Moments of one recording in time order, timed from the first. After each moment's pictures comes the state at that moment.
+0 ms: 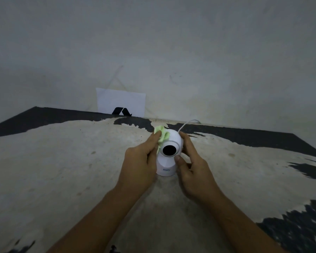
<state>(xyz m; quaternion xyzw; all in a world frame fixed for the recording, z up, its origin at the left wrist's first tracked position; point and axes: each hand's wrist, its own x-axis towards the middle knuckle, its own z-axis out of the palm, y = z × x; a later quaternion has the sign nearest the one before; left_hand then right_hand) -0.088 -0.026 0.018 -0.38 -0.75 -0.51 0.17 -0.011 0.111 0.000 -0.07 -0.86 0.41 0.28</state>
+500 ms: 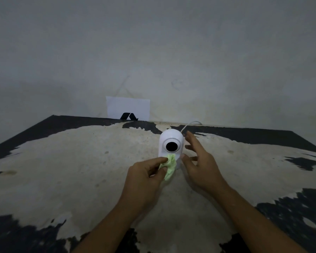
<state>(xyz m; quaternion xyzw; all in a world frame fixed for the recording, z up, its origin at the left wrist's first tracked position) -0.035 -0.064 0.013 -0.32 -0.74 -0.59 0.02 0.013 0.108 0.014 -0.09 -0.88 0.35 0.32</state>
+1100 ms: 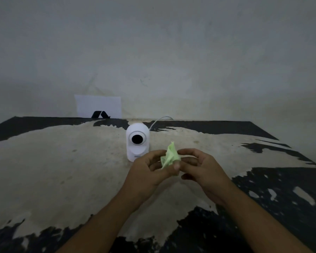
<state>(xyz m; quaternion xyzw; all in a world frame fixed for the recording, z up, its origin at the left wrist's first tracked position) 0.023 -0.013 0.025 -0.35 -0.62 -0.67 -0.20 0.117 0.129 0.034 -0.16 -0.72 0.63 0.22</state>
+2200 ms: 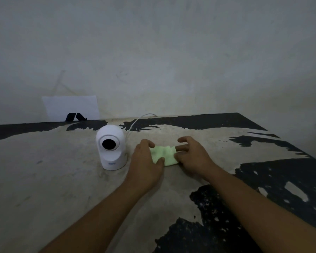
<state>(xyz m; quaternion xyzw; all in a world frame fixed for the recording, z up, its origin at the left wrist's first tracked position) -0.002 0.079 0.012 -0.37 -0.81 -0.46 0.02 0.071 0.226 0.003 -0.28 -0.81 0.46 0.24</state>
